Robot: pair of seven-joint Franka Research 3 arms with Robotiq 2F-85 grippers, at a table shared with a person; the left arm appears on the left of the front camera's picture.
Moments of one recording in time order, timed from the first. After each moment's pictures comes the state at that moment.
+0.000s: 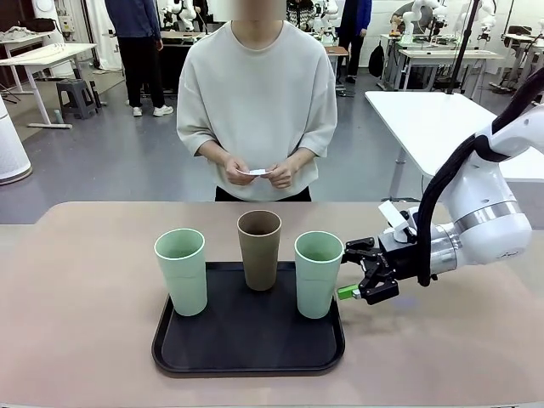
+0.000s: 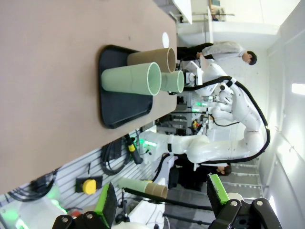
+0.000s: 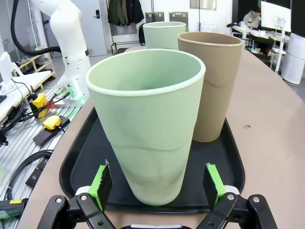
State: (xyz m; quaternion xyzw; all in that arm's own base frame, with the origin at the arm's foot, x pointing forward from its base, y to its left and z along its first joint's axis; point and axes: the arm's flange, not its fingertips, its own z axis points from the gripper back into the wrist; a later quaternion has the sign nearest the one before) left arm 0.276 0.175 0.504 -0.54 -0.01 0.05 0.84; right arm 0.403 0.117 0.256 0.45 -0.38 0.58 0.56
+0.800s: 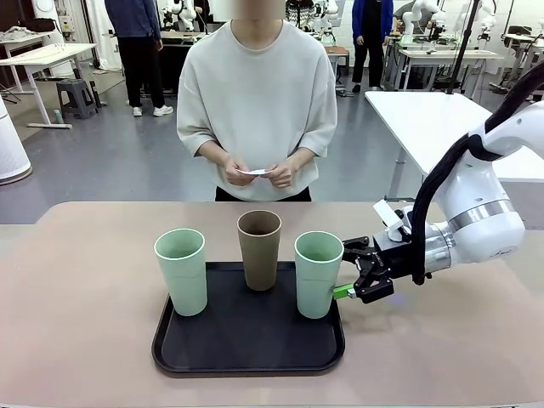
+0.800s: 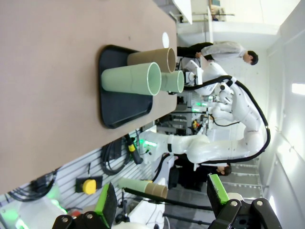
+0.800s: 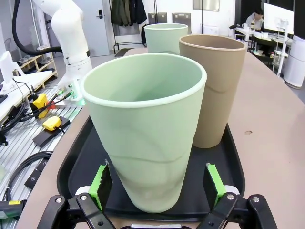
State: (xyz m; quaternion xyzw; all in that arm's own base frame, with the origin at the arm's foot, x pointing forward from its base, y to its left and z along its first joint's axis) left arm 0.276 0.175 0.504 -0.54 -0.01 0.05 0.84; right arm 0.408 0.127 0.257 0.45 -0.38 0.59 0.55
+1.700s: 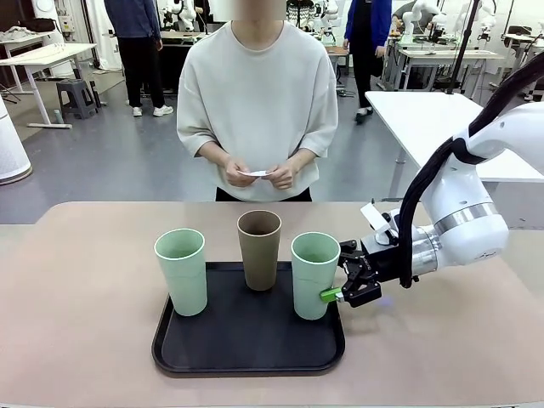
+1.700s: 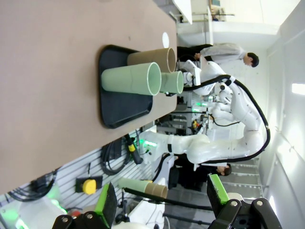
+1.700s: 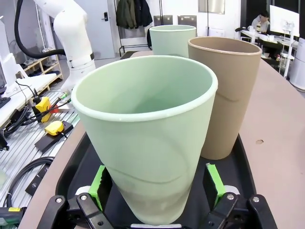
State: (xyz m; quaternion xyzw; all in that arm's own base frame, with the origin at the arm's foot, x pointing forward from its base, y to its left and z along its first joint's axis) left arm 0.276 0.175 0.504 -0.54 -0.01 0.05 0.84; right arm 0.404 0.149 0.250 0.47 -0.38 0.59 0.54
